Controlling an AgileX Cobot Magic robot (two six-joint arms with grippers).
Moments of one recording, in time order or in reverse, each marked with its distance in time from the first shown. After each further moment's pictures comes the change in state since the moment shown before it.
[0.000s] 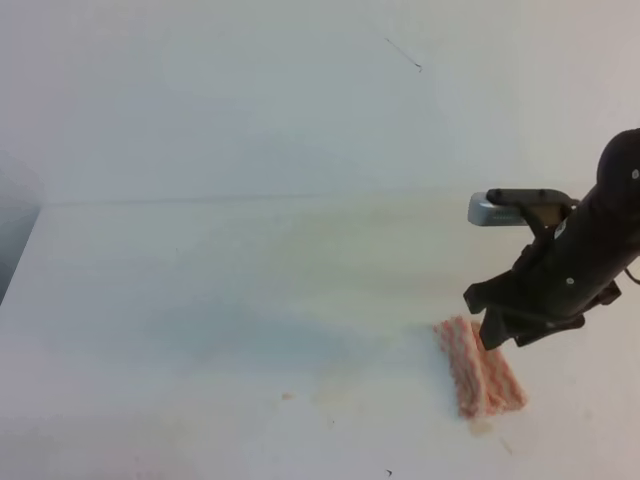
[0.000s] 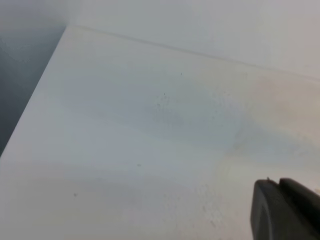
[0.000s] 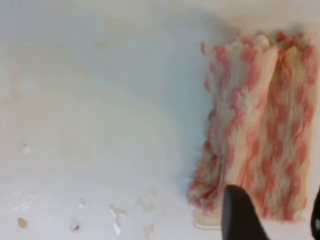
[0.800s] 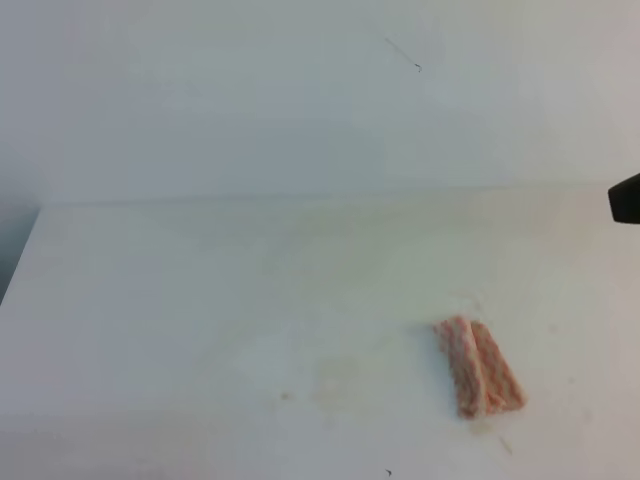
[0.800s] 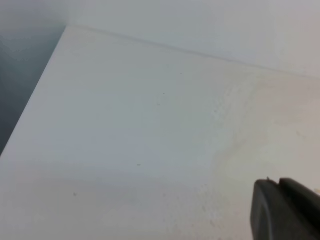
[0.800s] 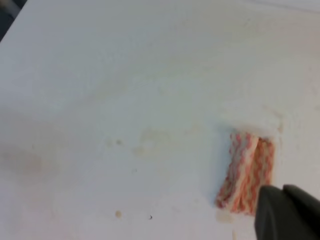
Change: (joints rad) left arm 0.000 0.000 0.000 0.000 0.000 0.000; right arm 0.001 -0.597 0.000 -0.017 0.100 -0.021
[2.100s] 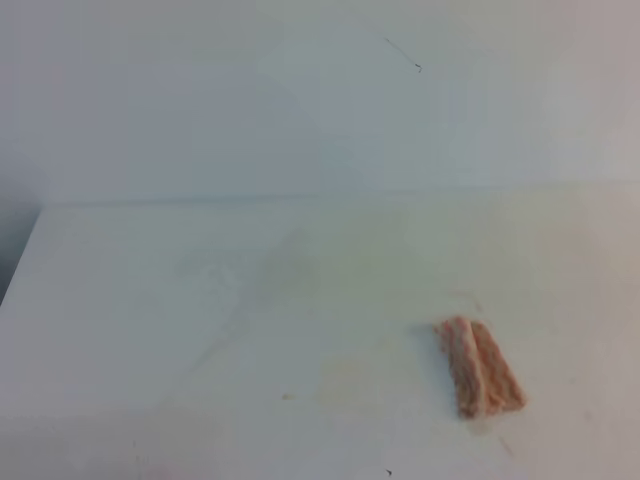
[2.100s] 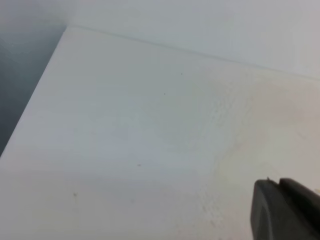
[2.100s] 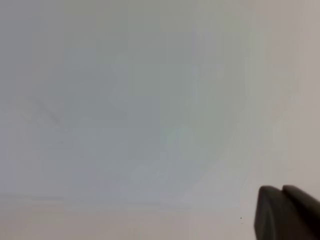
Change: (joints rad) left arm 0.000 0.000 0.000 0.000 0.000 0.000; right arm -0.373 -0.833 0.633 -0.182 -0.546 -0.112
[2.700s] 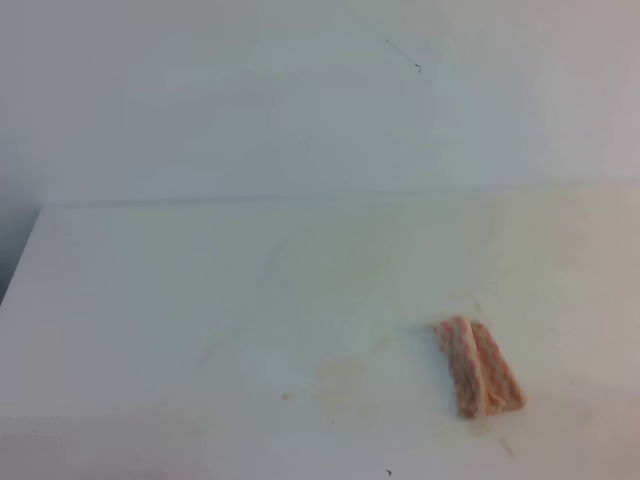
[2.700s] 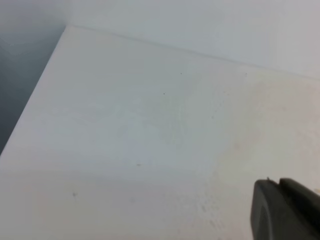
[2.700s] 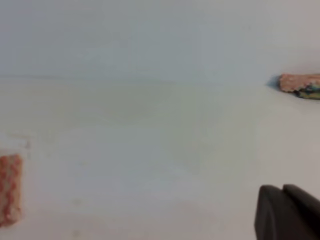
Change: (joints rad) left arm 0.000 0.000 0.000 0.000 0.000 0.000; right arm -0.096 -0.337 0.583 -0.003 -0.109 0.000
